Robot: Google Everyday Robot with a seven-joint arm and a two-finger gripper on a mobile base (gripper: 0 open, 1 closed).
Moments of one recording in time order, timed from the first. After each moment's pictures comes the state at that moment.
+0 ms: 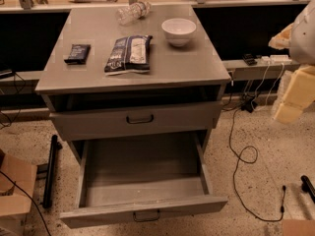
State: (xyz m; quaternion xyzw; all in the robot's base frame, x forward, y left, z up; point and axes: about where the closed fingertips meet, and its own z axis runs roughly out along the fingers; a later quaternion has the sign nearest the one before) arm 0.438 -0.217 0.976 -0.60 0.78 -0.03 0.16
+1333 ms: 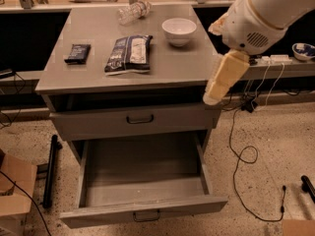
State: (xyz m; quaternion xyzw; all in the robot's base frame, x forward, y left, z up) arm 0.506 -0.116 0.969 -0.64 0.72 0.02 0.25
